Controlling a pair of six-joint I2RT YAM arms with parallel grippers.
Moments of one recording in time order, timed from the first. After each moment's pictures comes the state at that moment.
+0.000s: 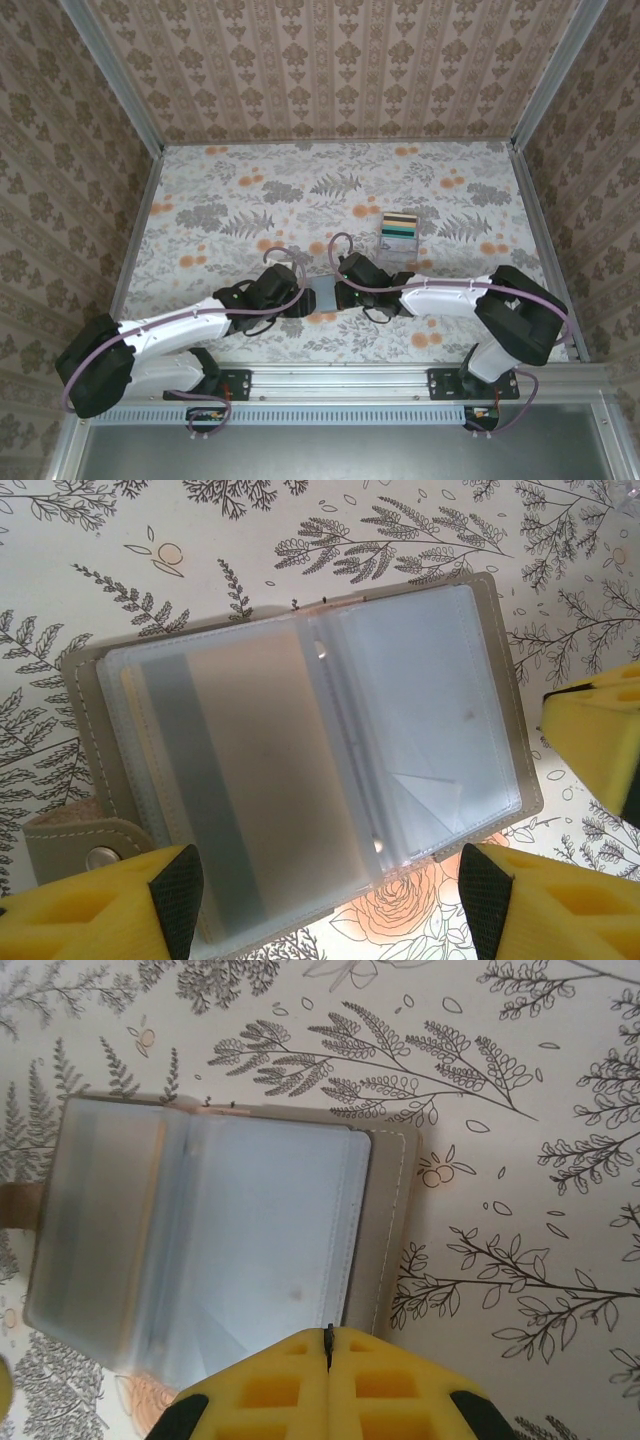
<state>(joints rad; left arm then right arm) -0.95 1.14 0.49 -0.27 -0.09 -0.77 0.89 1.57 0.71 -0.05 0.05 0.70</state>
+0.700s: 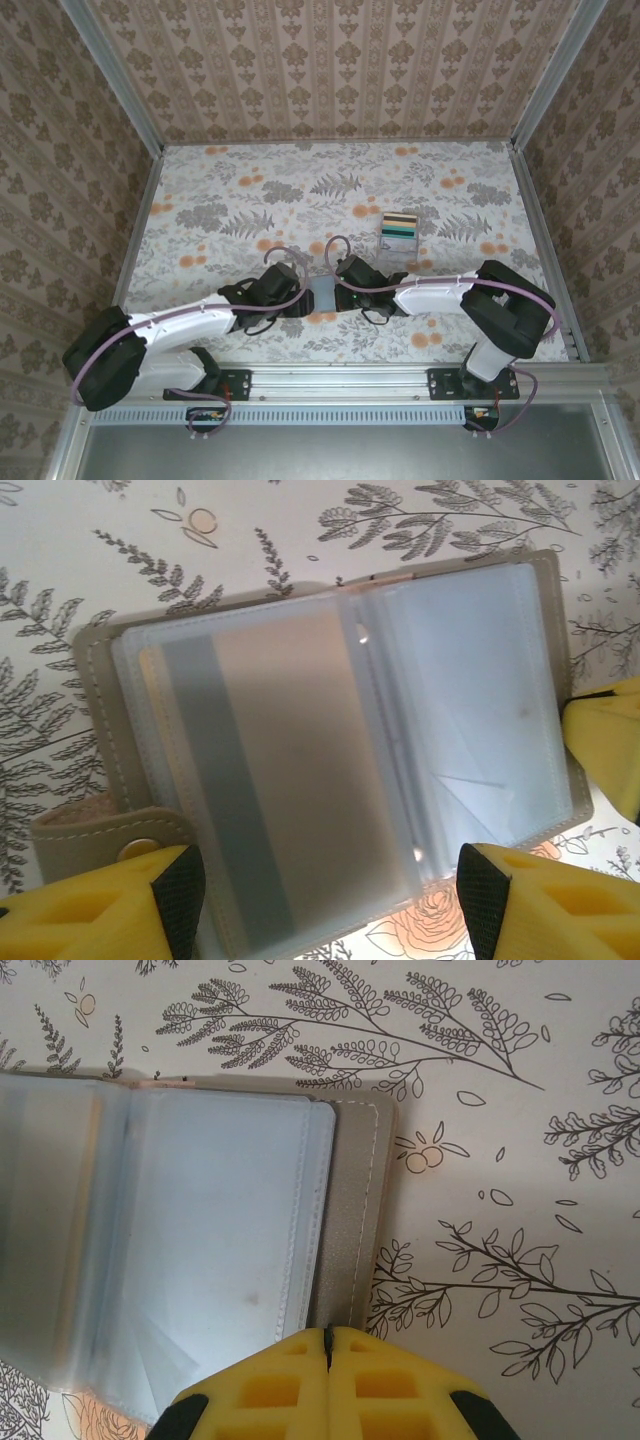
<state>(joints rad) -0.92 1.20 0.49 -0.27 -0.08 -0.77 0.89 1.62 0.71 -0.03 0.05 0.71</state>
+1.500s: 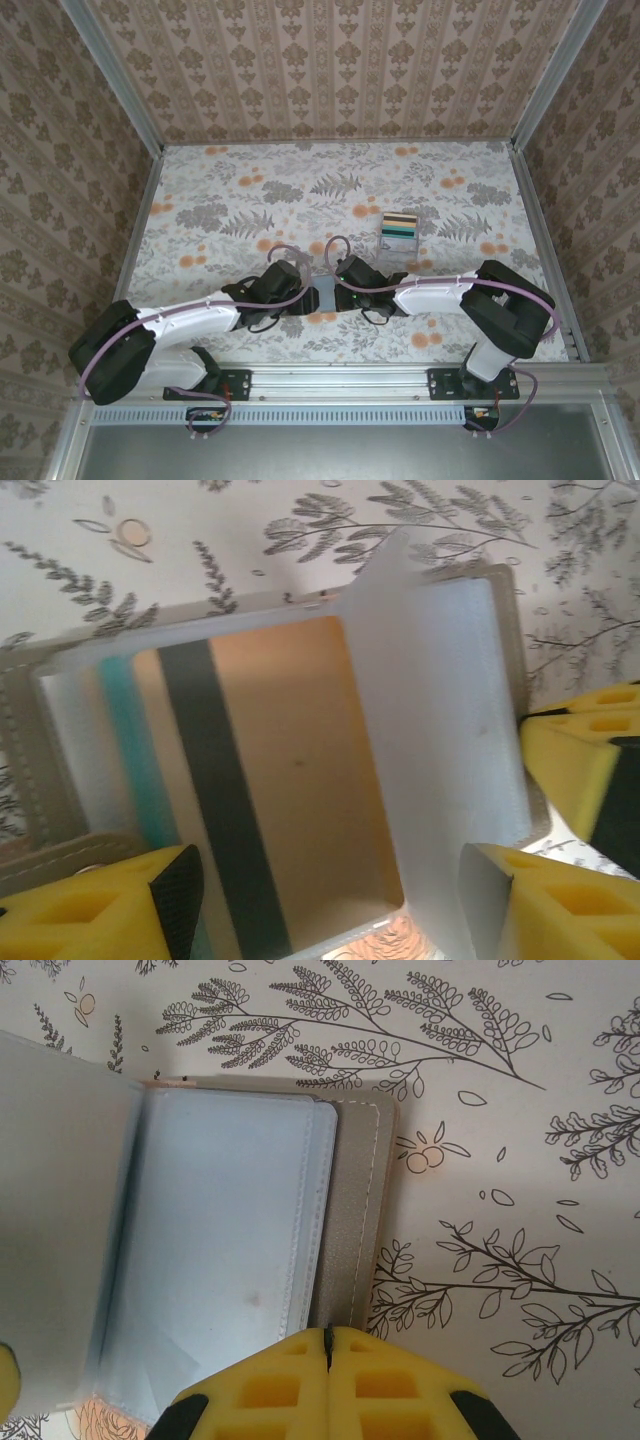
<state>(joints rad) -0.91 1.25 0.49 -0.17 -0.01 -0.77 0.89 1.63 0.71 -0.03 0.05 0.71</state>
